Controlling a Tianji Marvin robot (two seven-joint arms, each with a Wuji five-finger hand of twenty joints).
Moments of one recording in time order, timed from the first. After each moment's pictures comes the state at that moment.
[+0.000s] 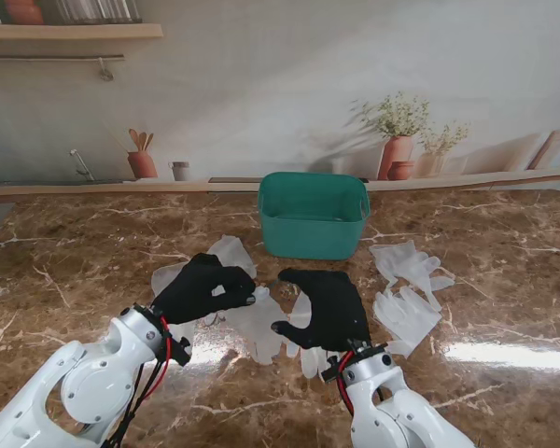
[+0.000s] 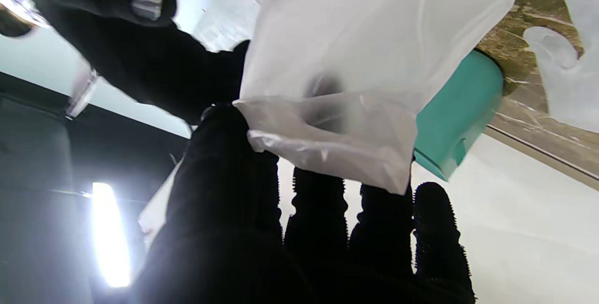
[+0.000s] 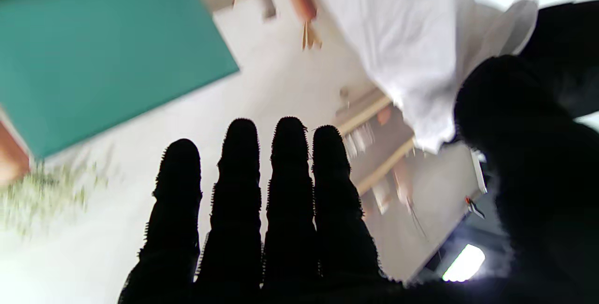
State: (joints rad) left arm 1.72 -1.09 -1.26 -1.86 0.51 -0.25 -0.06; right arm -1.78 -1.13 1.05 -1.80 -0.90 0.00 -0.52; left_hand 1.07 -0.16 -0.03 -0.12 0.69 -0.17 0.81 0.84 1.11 0.01 0.48 0.55 0.74 0.19 0.59 0.86 -0.06 0.14 0.85 0.95; right_hand 0.27 -0.75 0.95 -0.13 0.57 0.01 0.37 0.64 0.70 -0.03 0.42 0.57 0.58 0.00 0.61 0.64 0.25 0.09 0.94 0.85
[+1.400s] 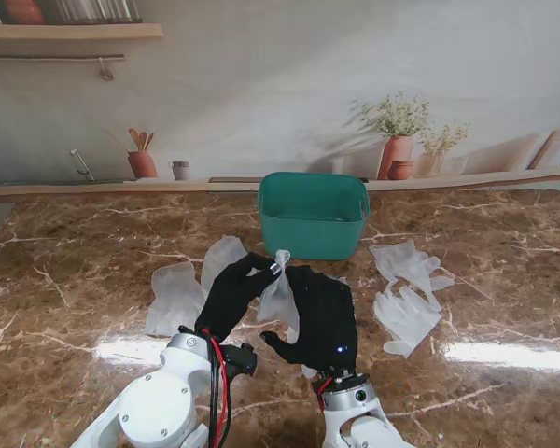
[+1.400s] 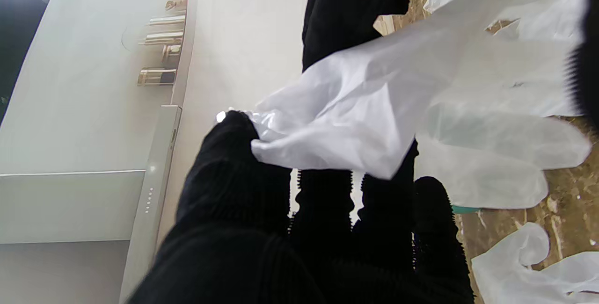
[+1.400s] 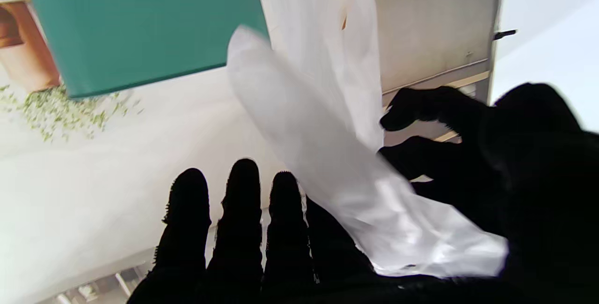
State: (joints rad) left arm 1.78 -1.24 -1.03 -2.00 -0.12 0.13 0.32; right arm -1.70 -1.16 0.85 -1.60 -1.06 0.27 -0.86; left_hand 1.11 -0.13 -0.03 -0.12 0.60 -0.04 0.98 0.79 1.20 0.07 0.48 0.31 0.79 0.20 0.63 0.81 -0.03 0.11 0.99 0.90; right_hand 0.27 -0.56 0.66 -0.09 0.19 0.14 0.25 0.86 0.20 0.00 0.54 0.71 0.18 -0.04 0.84 0.74 0.01 -0.03 1.06 1.07
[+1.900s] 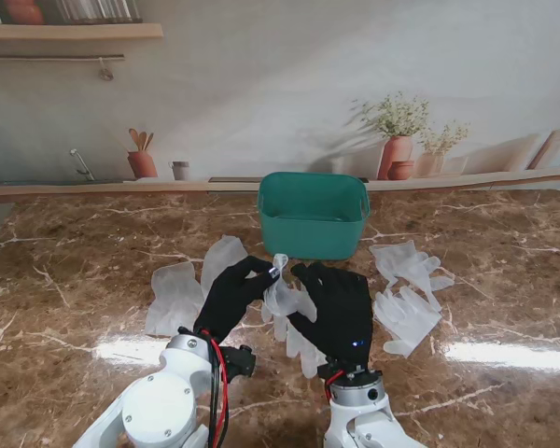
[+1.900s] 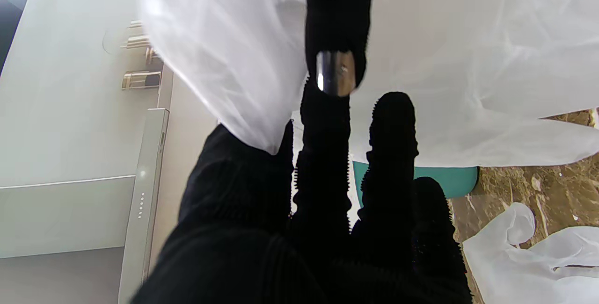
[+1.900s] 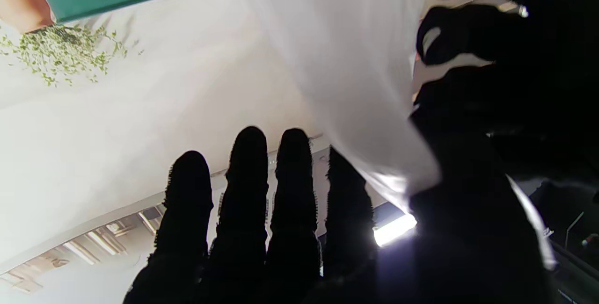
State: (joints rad) left arm 1.78 -1.25 -1.04 -1.99 -0.07 0.16 0.33; right arm -1.72 -1.19 0.92 -1.62 -1.06 0.21 -1.01; left_hand 1.12 -0.13 -0.03 -0.12 0.60 -0.03 0.98 0.78 1.20 0.04 0.47 0.30 0.79 0.20 0.63 0.79 -0.03 0.09 0.99 0.90; right_hand 0.66 -0.25 0.20 -0.09 0.46 -0.15 0.57 0.80 0.54 -0.08 0.68 0.68 0.47 -0.07 0.89 0.74 0.18 -0.02 1.14 1.03
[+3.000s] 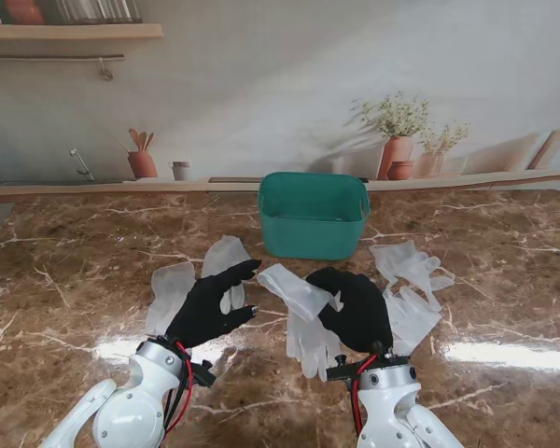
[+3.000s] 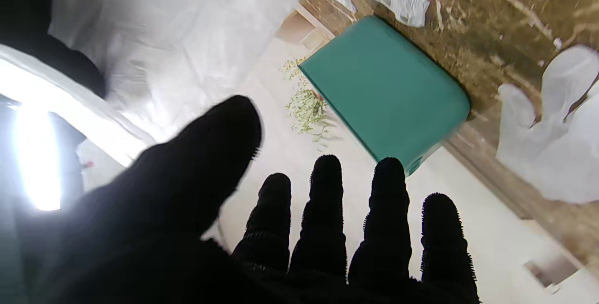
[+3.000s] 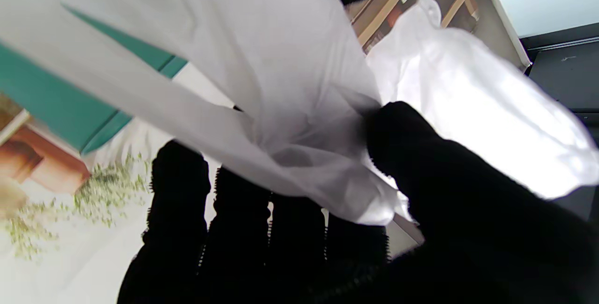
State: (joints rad) left arm 1.80 -1.15 -1.16 -1.84 0.45 -0.13 0.18; right arm -1.91 -1.20 1.15 -1.91 -0.64 -0.09 -0.58; left_hand 0.72 -0.48 0.77 -0.10 0.31 0.02 0.22 0.18 0.46 0.05 0.34 0.37 0.32 0.19 0.35 0.70 -0.08 0.18 0.58 0.86; right_hand 0.51 -0.43 0.94 -0.21 0.85 -0.22 0.84 0.83 1.05 -0.12 0.72 0.85 0.82 -0.06 1.01 0.81 0.46 0.03 1.36 1.02
